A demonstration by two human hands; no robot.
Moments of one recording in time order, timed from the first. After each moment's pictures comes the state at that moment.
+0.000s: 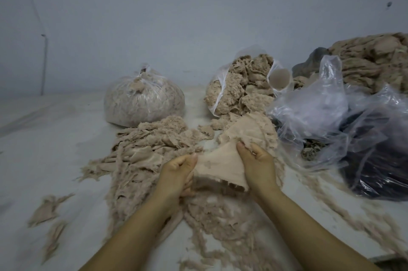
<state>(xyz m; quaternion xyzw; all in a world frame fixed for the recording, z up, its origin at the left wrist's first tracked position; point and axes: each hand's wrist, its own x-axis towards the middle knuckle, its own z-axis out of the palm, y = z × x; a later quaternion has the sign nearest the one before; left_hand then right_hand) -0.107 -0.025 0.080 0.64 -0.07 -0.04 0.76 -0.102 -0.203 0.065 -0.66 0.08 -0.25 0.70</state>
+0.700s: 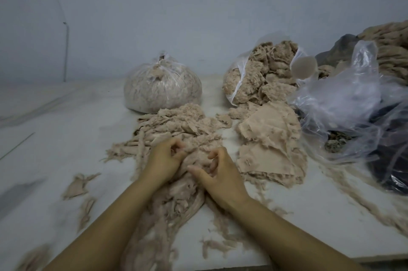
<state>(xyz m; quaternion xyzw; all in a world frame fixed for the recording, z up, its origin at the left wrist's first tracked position) -0.071 0.046 0.072 0.90 -0.08 0.17 0.40 -0.127 -0.109 0.053 -0.87 -0.07 -0.12 0.48</state>
